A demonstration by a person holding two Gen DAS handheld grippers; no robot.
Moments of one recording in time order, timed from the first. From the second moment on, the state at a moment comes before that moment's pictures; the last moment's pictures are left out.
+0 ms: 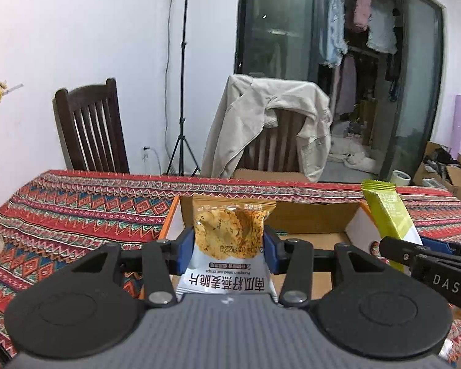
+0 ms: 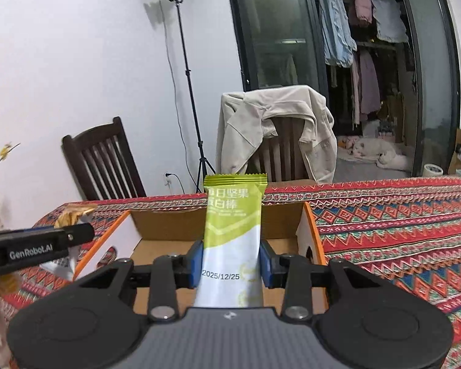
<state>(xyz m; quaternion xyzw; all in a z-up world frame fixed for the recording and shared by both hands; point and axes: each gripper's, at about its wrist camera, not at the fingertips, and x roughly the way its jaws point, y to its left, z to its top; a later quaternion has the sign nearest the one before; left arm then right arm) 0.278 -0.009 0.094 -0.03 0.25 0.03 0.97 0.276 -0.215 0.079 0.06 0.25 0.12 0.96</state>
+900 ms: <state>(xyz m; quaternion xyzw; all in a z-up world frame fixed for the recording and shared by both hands) 0.316 0.017 0.036 -0.08 0.26 0.05 0.96 0.338 -0.228 0.016 0.12 0.29 0.11 0.94</state>
